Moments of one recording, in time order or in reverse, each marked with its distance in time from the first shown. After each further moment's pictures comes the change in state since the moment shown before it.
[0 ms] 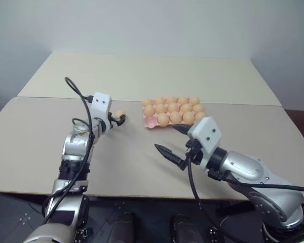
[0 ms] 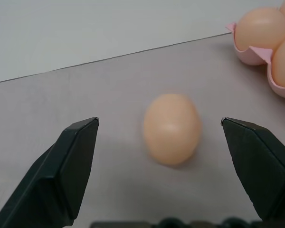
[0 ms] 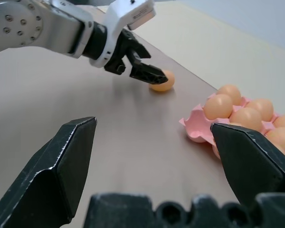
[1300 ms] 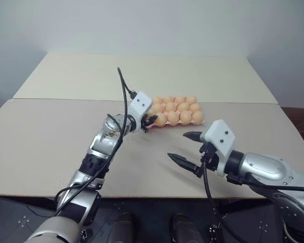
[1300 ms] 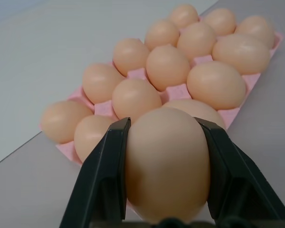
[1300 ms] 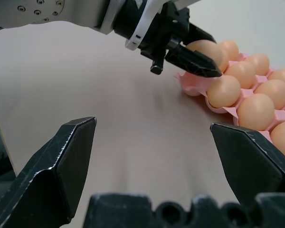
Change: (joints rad) left arm -0.031 -0.079 -0.246 -0.072 0.058 -0.145 -0.206; right arm 0.035 -0.141 -0.194 -0.059 0.172 0.154 0.073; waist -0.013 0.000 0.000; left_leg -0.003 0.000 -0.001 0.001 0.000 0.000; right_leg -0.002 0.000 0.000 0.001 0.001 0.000
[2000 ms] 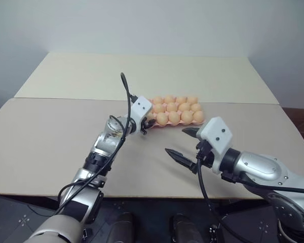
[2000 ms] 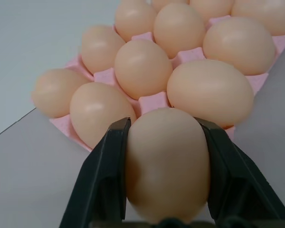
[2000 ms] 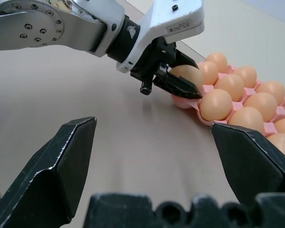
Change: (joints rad) left arm -0.023 -0.028 0.003 0.119 0.033 -0.062 -0.018; right arm -0.035 0.034 0.044 -0.004 -0.034 0.000 -0.075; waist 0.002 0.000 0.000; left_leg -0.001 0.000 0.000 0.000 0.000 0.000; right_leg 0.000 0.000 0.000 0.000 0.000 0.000
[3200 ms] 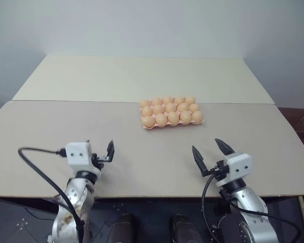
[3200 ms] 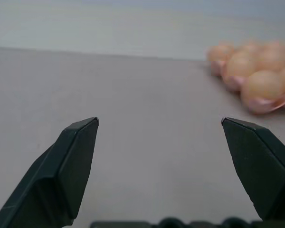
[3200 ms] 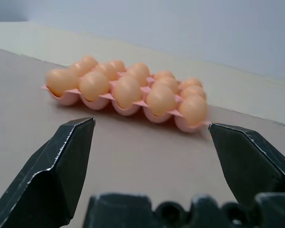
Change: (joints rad) left arm 0.980 -0.233 0.383 -0.964 -0.107 -0.029 0.416; right arm 0.562 0.393 0.002 0.503 -0.551 -1.146 -0.022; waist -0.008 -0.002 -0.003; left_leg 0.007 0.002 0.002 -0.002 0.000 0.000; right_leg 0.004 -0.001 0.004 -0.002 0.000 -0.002
